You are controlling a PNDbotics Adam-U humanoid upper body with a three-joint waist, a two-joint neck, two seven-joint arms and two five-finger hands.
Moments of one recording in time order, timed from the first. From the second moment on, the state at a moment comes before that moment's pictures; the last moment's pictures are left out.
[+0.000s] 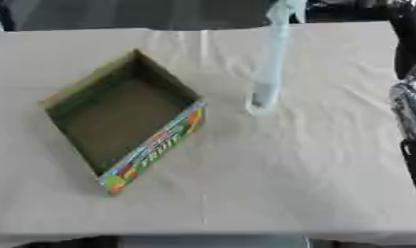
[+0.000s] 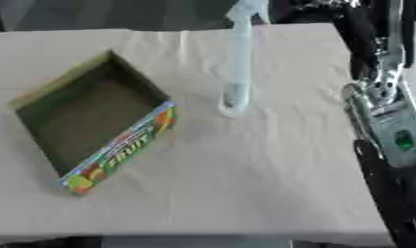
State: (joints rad) left arm -0.18 0.40 0.18 -1.89 0.13 -0.11 0.49; right arm -0.40 -0.44 0.01 -1.89 -0.13 0.04 -0.43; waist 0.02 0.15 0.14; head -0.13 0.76
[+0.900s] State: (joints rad) left arm -0.18 0.40 0.18 -1.89 0.13 -0.11 0.49; right arm -0.38 -0.44 0.06 -1.92 -0.58 0.01 -0.52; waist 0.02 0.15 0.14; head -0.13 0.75
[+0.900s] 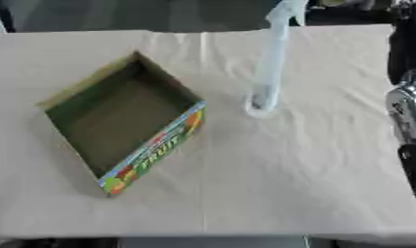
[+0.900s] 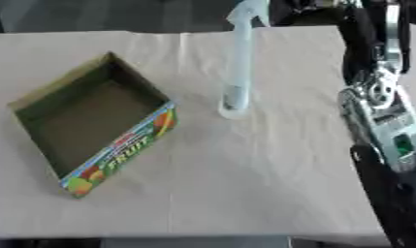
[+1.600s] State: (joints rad) left arm -0.19 0.40 0.18 -1.89 0.13 -0.11 0.48; right arm -0.36 -0.44 0.12 -1.98 -1.22 0.00 -0.77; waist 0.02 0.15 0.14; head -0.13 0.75
